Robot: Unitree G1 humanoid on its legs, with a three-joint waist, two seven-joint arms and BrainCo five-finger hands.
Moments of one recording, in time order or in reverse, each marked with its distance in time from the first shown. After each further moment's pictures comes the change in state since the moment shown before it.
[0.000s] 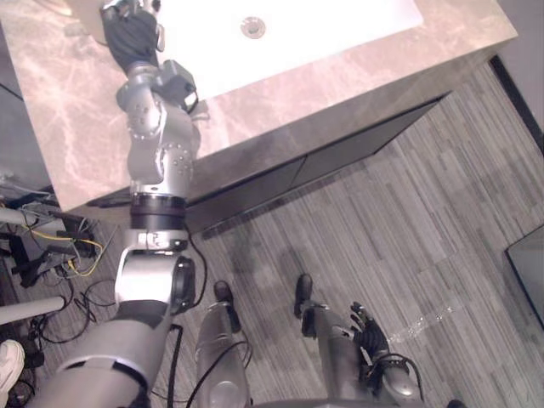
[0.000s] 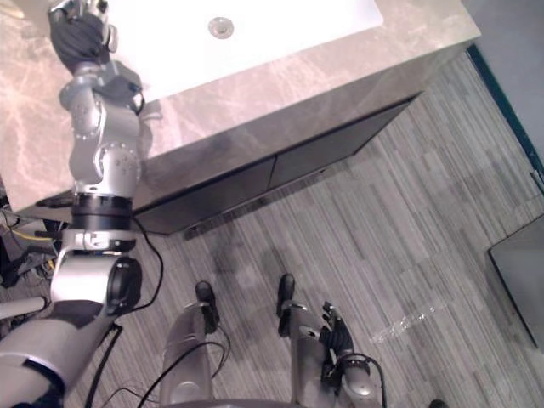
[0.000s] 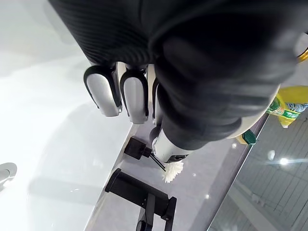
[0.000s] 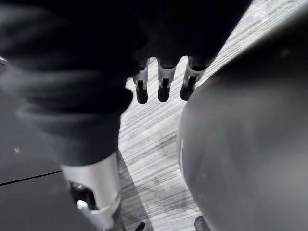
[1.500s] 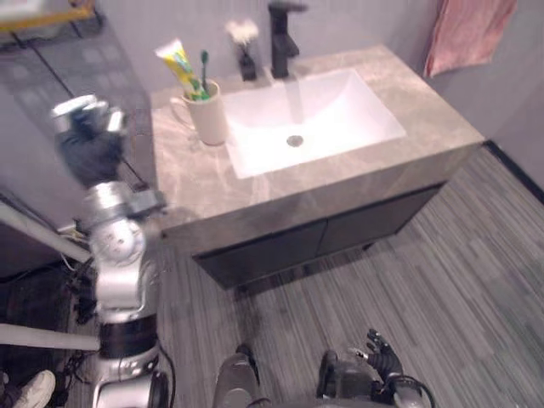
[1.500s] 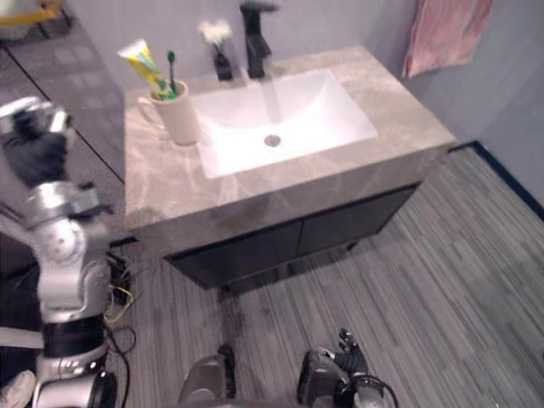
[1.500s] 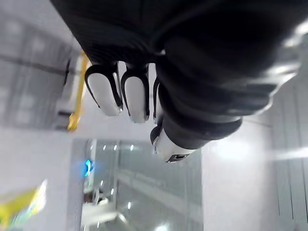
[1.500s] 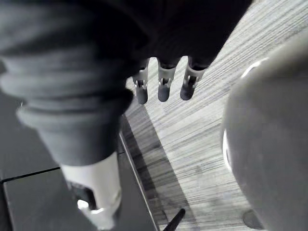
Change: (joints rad) left arm 0.865 -0.005 0.176 -0.785 0.300 -0.056 -0.018; right arm -0.008 0.008 -0.096 0.242 0.006 -0.007 0.020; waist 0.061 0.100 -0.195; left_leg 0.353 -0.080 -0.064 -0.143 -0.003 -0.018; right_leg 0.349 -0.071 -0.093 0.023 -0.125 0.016
